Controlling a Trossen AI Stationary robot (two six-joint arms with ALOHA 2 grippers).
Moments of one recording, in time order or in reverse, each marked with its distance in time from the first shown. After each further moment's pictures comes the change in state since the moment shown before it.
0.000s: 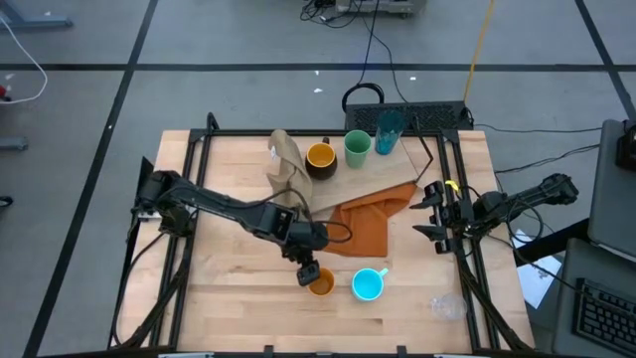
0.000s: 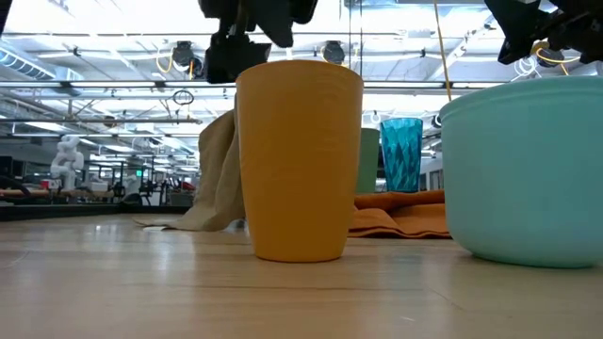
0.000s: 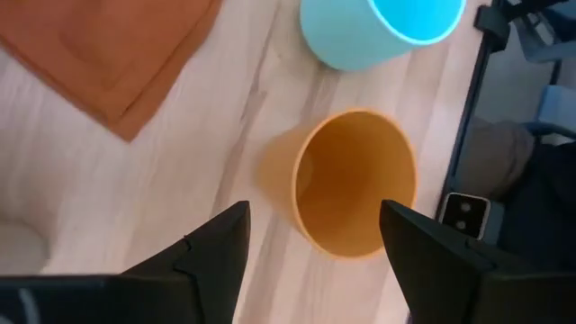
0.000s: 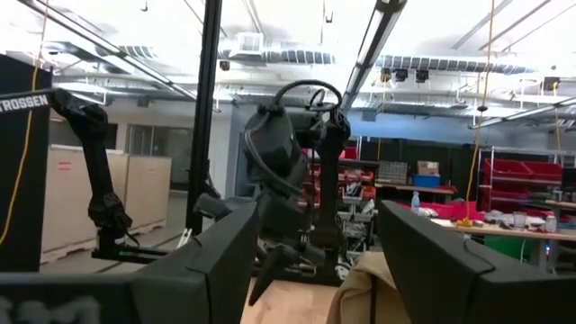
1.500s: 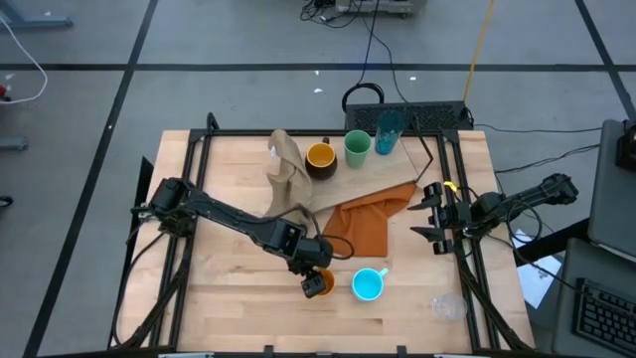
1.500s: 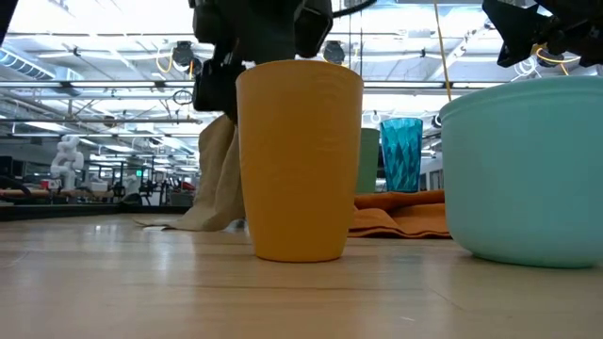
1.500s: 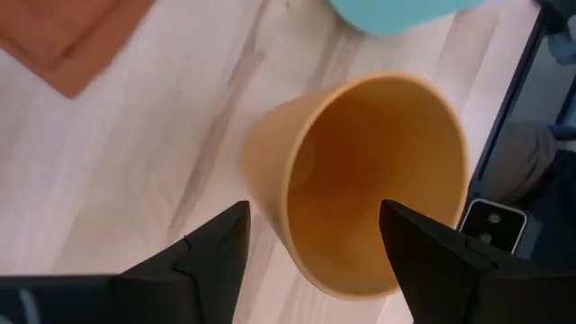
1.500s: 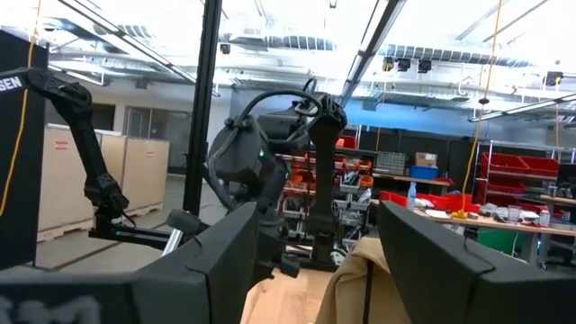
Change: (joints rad) left arm -0.052 0.110 0.000 0.044 -0.007 -0.124; right arm 0.000 -0.002 0.000 -0.043 0.002 -0.024
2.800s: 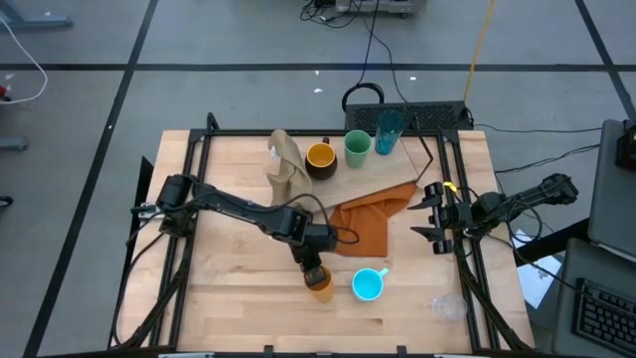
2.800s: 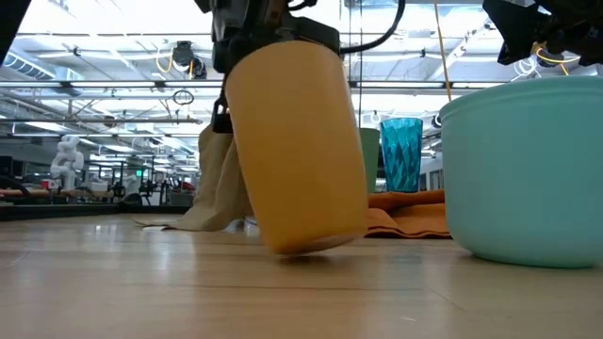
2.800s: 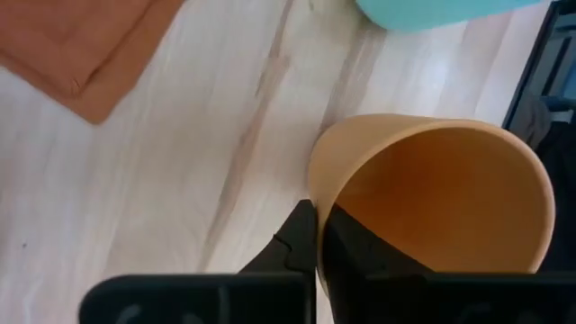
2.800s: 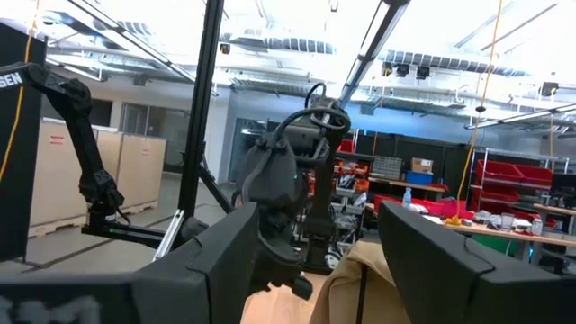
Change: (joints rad) left arm 0.090 0.036 0.000 -0.020 0.128 0.136; right arm 0.000 0.001 0.000 0.009 0.000 -0.034
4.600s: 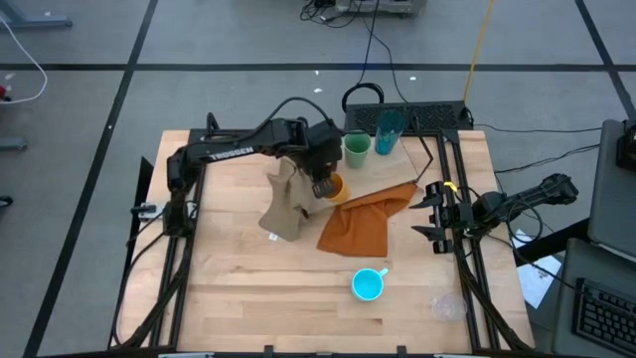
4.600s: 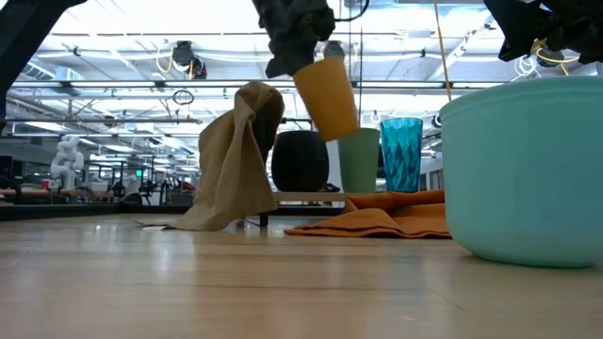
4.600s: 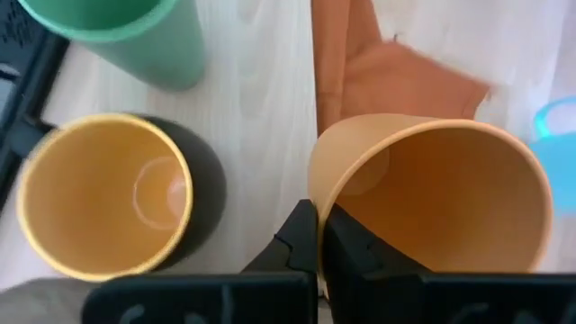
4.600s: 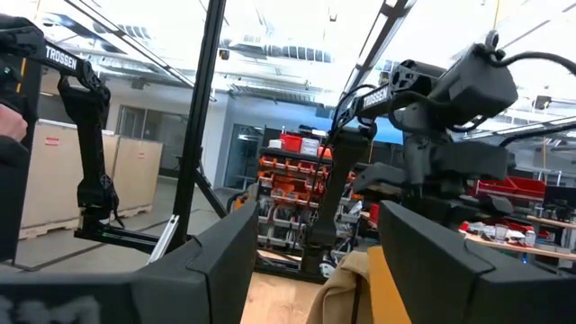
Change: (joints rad) left arm 0.429 0.017 0.533 -0.416 -0.244 0.560; right arm 0.000 0.000 0.000 0.022 0.000 -0.029
